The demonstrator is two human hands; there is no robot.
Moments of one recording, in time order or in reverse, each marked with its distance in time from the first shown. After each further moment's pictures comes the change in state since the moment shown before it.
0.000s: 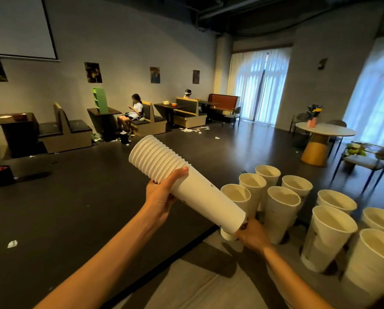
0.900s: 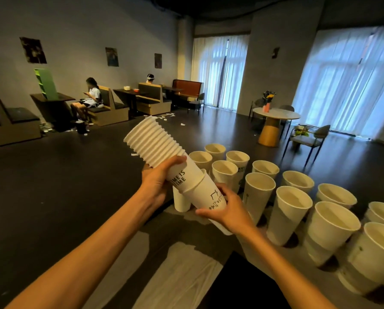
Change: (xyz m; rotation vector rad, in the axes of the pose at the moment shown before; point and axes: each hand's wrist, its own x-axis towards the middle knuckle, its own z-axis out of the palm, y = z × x) left_hand -0.059 -0.052 0.092 0.007 -0.112 -0.018; right_hand -0.093 0.014 -0.078 0.022 0.150 -0.309
